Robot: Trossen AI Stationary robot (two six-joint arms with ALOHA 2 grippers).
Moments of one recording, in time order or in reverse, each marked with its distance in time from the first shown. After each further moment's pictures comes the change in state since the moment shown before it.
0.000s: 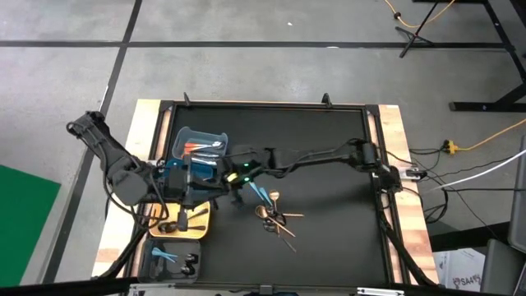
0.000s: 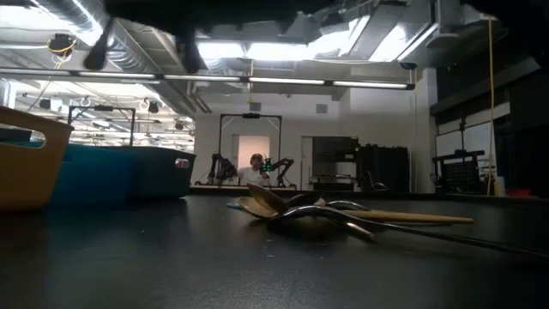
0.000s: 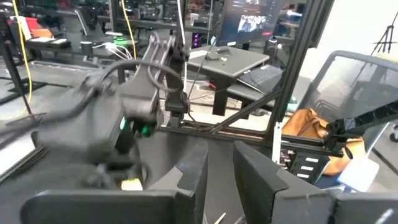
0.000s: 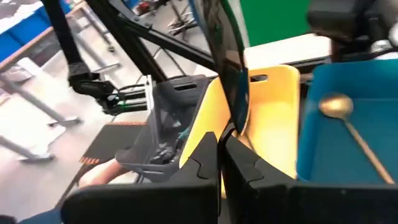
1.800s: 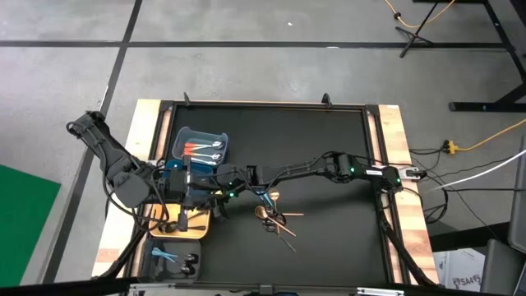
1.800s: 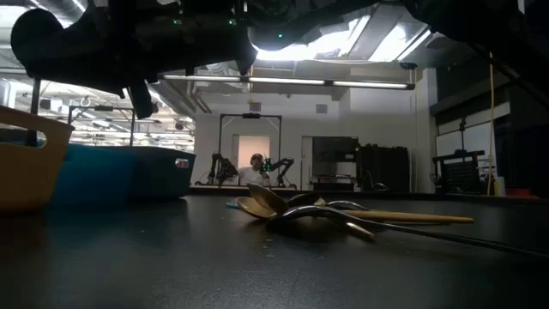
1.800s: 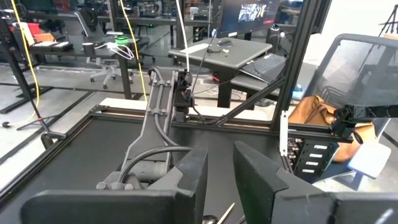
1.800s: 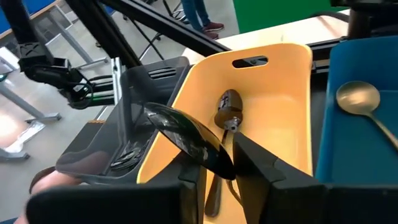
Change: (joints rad) left arm -0.001 0.001 0.000 -0.044 -0.003 0.028; right arm 0.053 0.293 0.230 0.066 0.071 -0.024
